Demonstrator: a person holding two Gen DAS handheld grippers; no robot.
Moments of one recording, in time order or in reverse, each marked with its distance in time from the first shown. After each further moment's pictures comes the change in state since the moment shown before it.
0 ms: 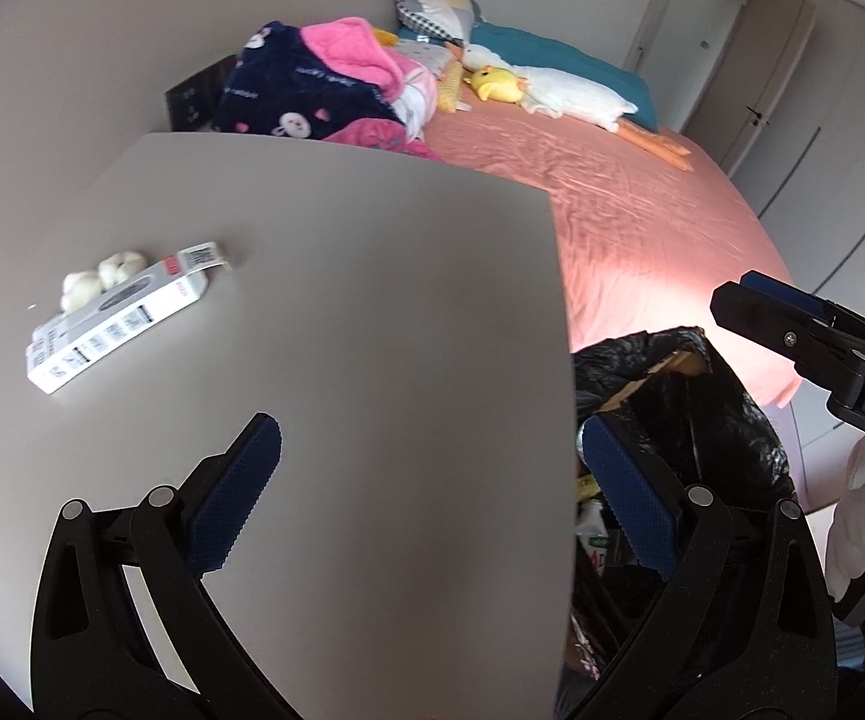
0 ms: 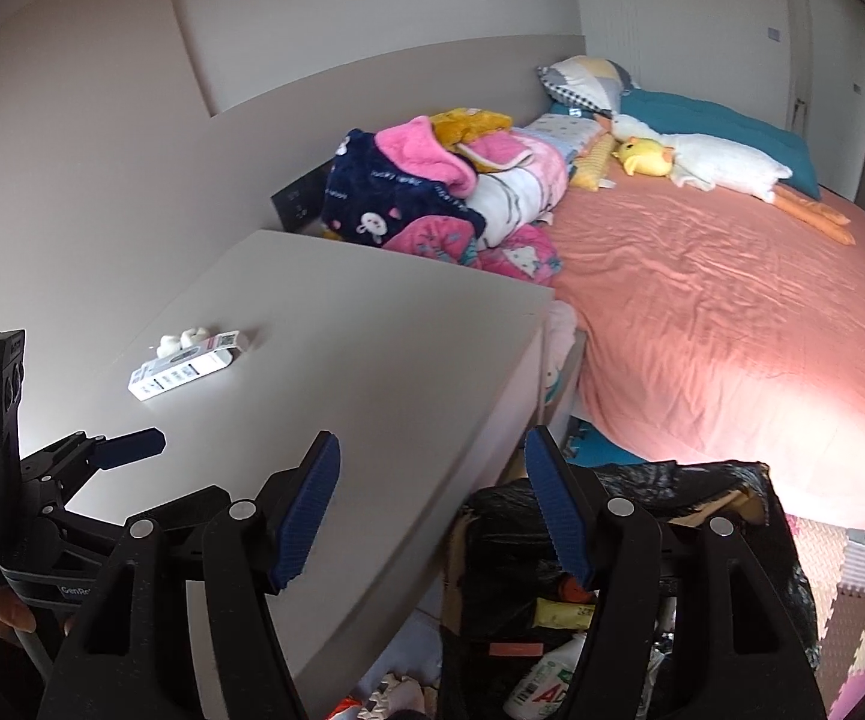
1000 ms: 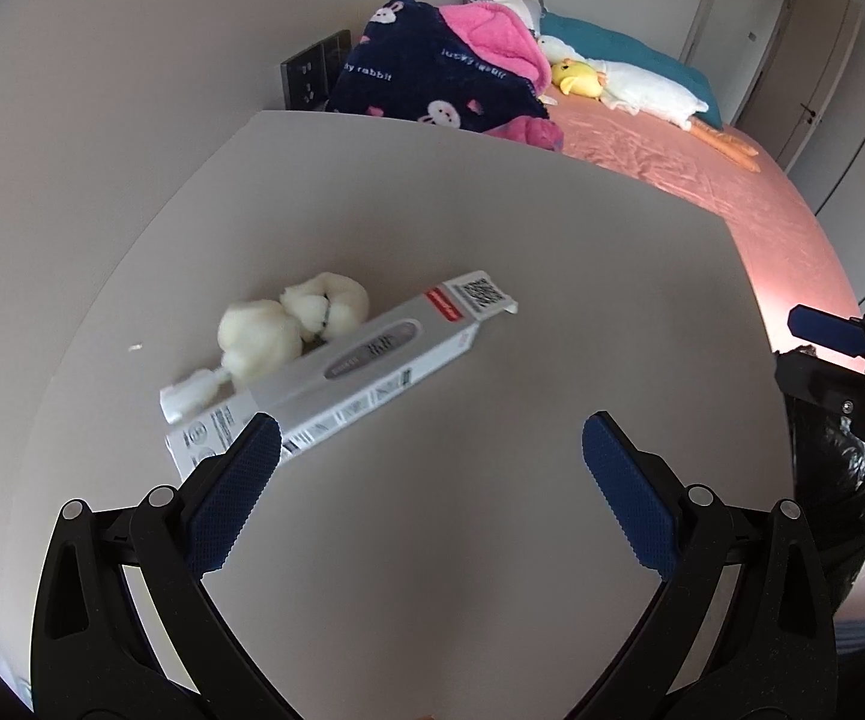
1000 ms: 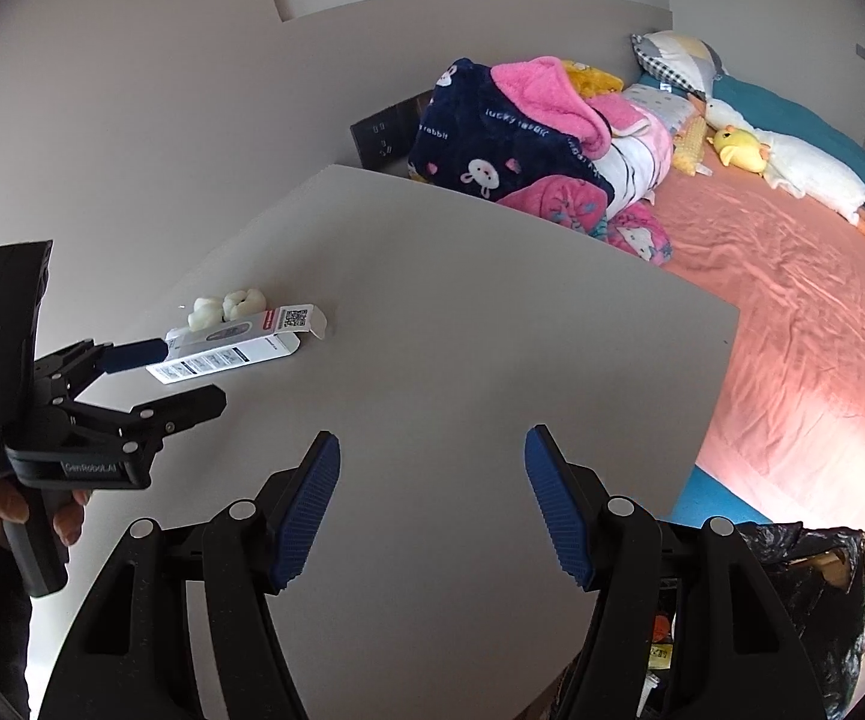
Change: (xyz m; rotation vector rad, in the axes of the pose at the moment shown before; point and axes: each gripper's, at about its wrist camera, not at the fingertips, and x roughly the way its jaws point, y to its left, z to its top) left arm 0.029 0.146 0.034 0.008 0.041 0.112; right arm 0.101 0.083 0.027 -0.114 0.127 0.090
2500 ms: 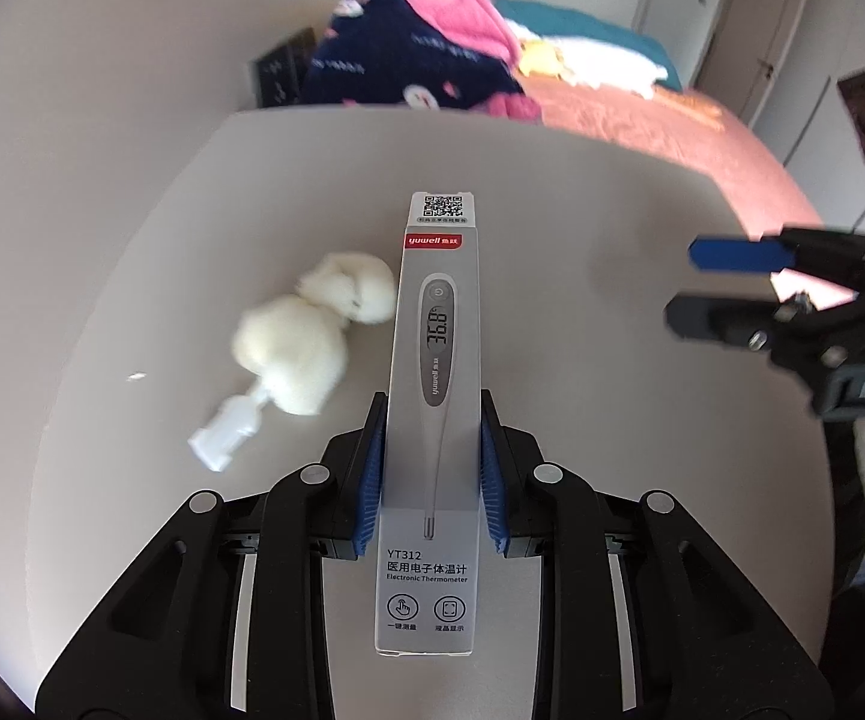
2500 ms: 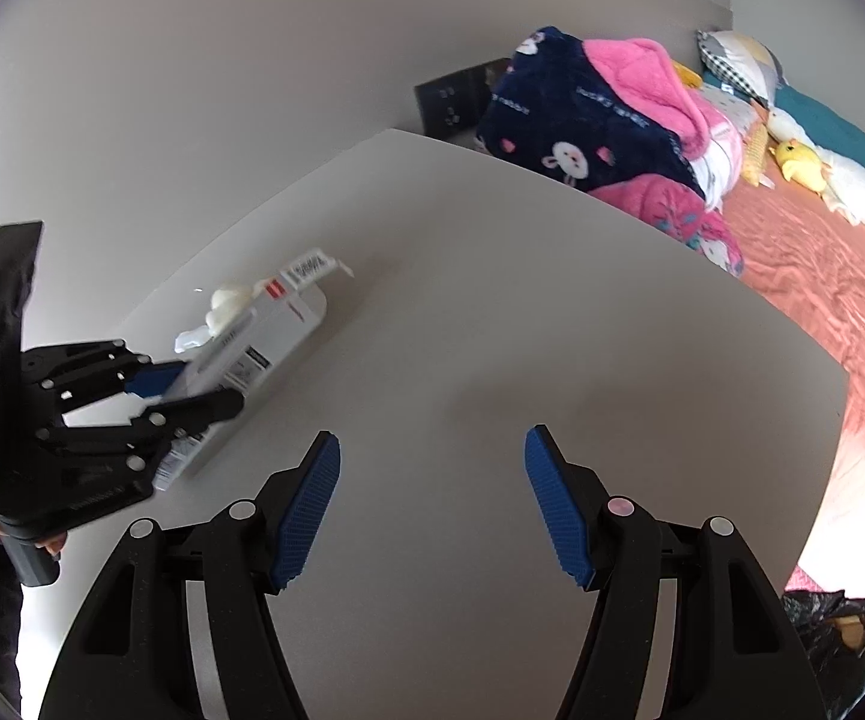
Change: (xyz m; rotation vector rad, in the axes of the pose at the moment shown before) left arm 0.003 0.026 -0.008 0.107 -0.012 -0.056; right arm 0.064 0.049 0.026 -0.105 0.052 0.048
